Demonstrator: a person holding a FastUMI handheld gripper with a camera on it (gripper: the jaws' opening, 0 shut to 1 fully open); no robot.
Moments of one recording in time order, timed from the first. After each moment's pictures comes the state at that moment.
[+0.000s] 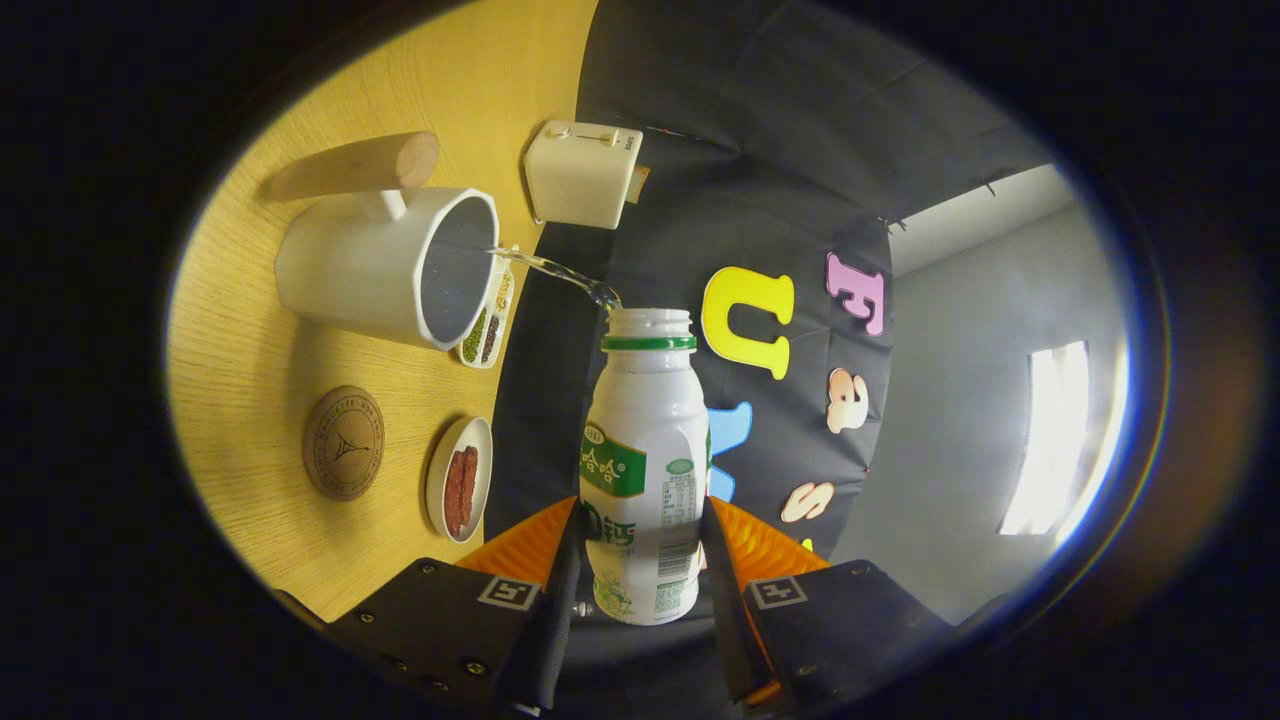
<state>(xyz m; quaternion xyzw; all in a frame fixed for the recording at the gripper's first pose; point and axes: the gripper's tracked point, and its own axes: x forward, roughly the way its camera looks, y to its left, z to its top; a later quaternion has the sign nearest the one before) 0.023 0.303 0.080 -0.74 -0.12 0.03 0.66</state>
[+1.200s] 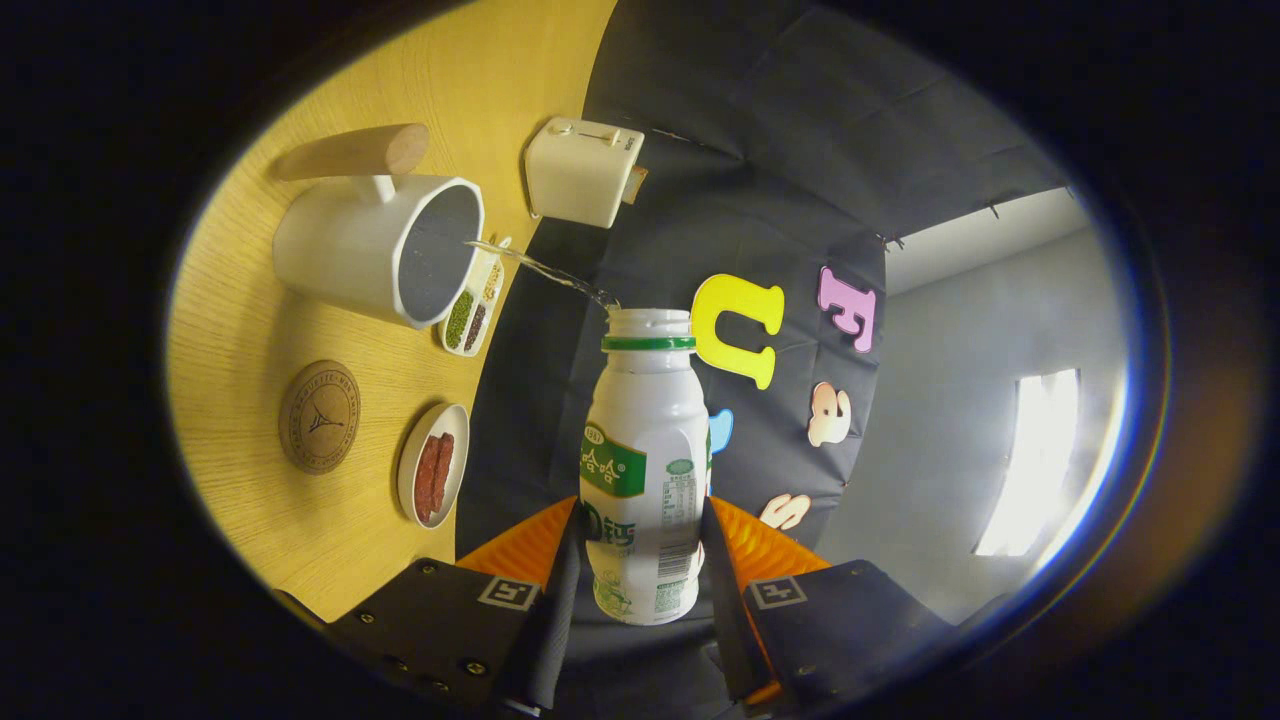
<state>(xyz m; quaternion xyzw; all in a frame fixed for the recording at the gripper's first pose) 0.020 0.301 0.101 -0.76 -0.14 0.02 0.63</state>
